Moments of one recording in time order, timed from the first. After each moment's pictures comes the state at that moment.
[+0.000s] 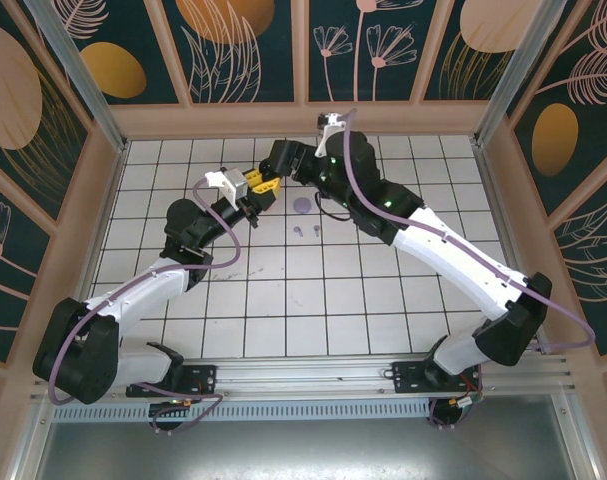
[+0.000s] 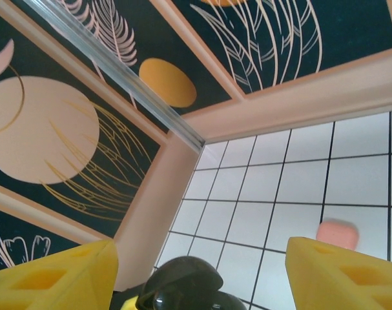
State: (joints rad) left arm -0.46 1.29 0.69 0.90 0.49 -0.11; right arm 0.84 1.46 1.53 -0.27 0.12 0.73
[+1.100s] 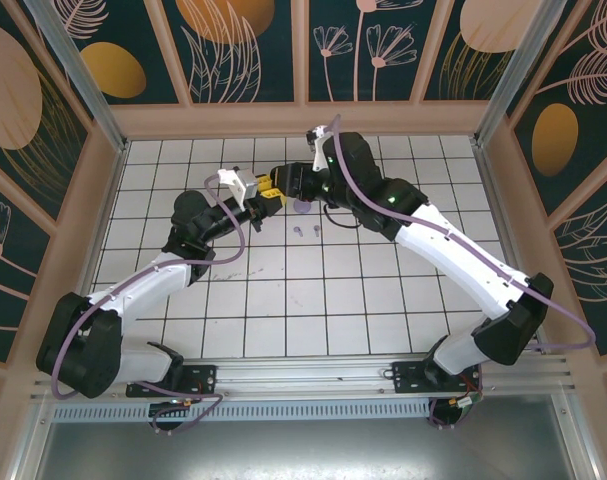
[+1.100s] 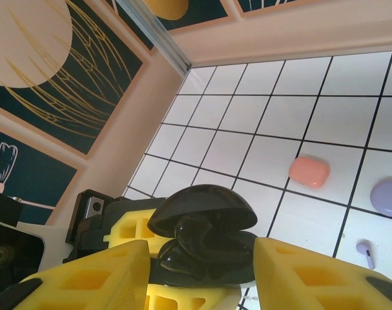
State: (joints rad) left arm -0.46 1.33 0.73 0.77 0.61 -0.10; right arm 0.83 1.48 1.57 -0.51 -0.05 0.59
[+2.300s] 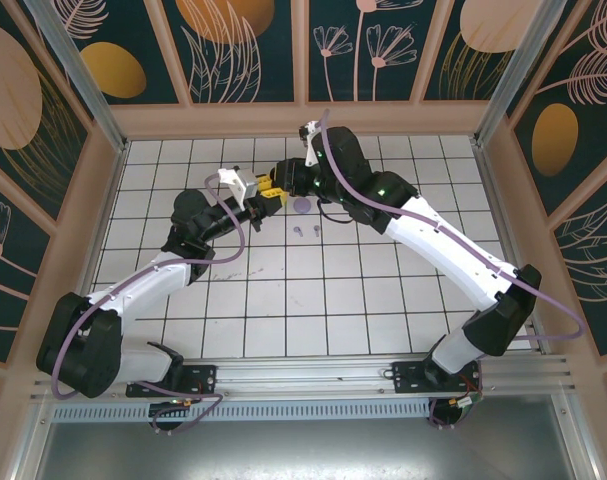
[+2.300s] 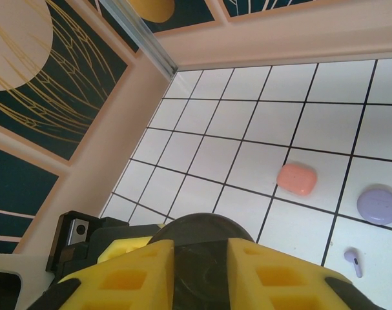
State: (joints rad) left arm -0.46 1.33 0.74 0.75 0.62 -0.09; right arm 0.83 1.55 1.65 -0.55 0.01 0.57
